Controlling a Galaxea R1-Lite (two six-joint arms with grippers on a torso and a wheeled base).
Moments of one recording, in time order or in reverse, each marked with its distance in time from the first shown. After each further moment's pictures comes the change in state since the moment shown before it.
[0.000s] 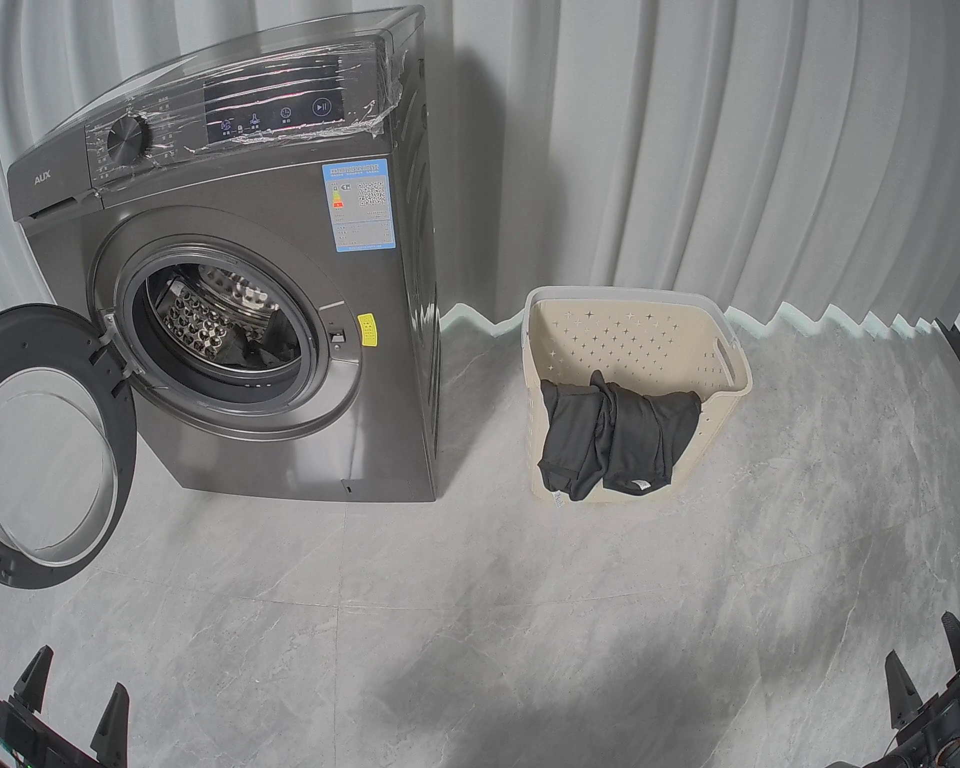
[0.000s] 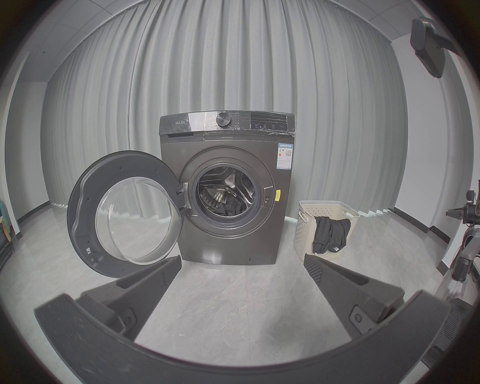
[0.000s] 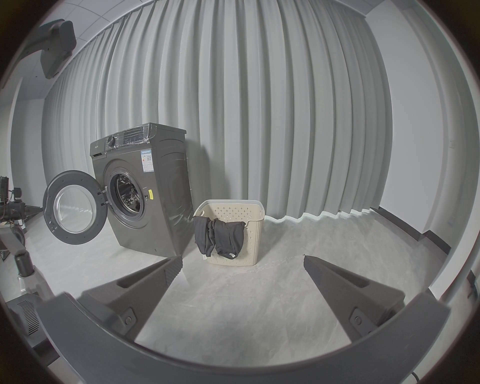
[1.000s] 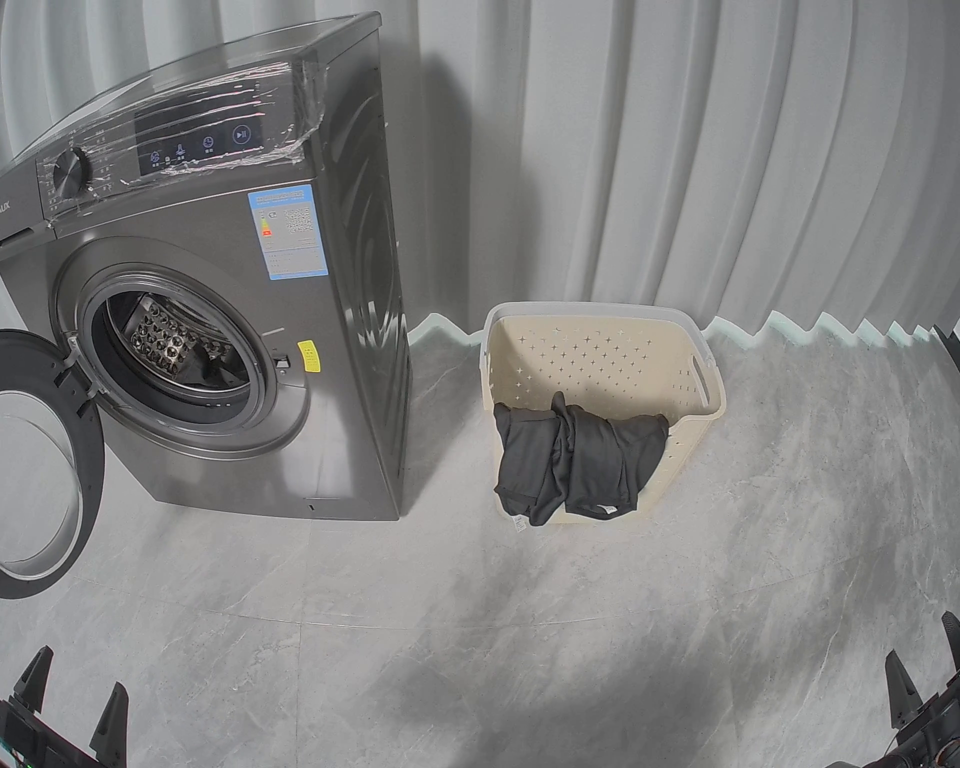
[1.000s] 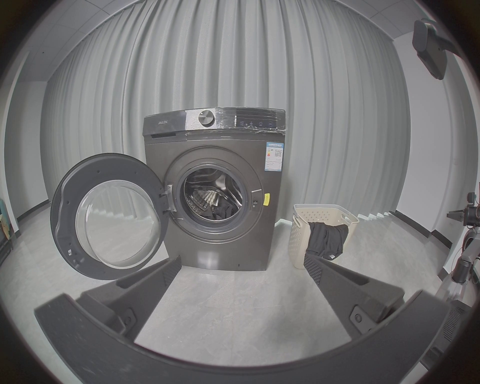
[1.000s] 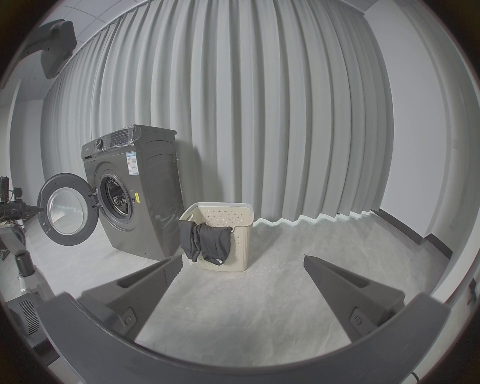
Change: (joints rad) left arm 0.000 0.001 0.000 0.000 0.006 -0.008; right arm 0.000 0.001 0.000 0.000 0.000 0.000
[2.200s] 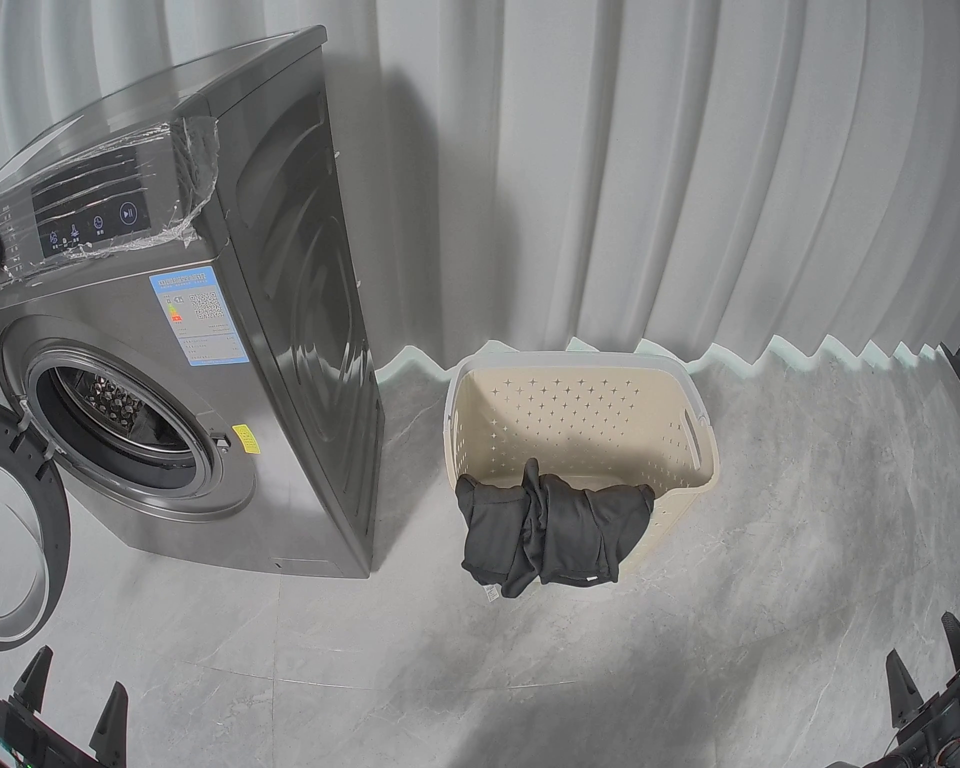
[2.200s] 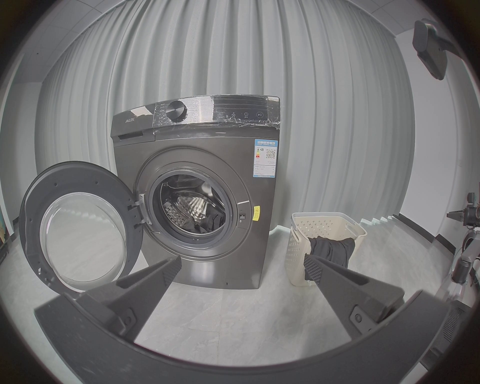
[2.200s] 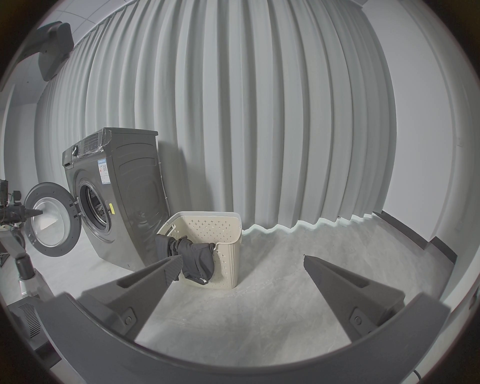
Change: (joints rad) left arm 0.000 0.000 0.000 -0.001 0.002 -0.001; right arm 0.000 0.001 0.000 -0.001 -0.002 0.014
